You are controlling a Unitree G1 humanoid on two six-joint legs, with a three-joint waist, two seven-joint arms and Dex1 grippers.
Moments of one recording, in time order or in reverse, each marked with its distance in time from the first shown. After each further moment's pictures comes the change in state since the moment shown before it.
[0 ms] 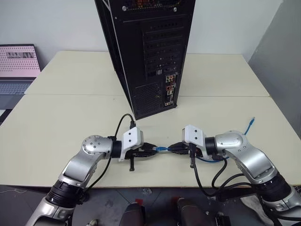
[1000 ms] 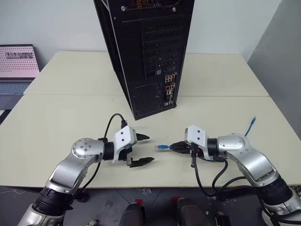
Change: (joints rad) left arm 0.061 0.065 0.055 -0.096 -0.054 0.097 0.069; right arm 0.041 0.006 -0.022 0.003 0.000 -0.020 -0.038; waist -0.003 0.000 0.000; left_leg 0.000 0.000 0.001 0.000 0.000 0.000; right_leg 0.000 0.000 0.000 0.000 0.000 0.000
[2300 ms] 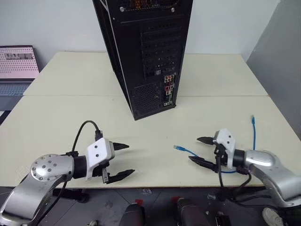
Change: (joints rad) left arm 0.347 0.192 0.284 -0.306 -0.081 0.060 0.043; right arm 0.290 -0.040 -0.235 0.030 0.119 -0.071 -0.162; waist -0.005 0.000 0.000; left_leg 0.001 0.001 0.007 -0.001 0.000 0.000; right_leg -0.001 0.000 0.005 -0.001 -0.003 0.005
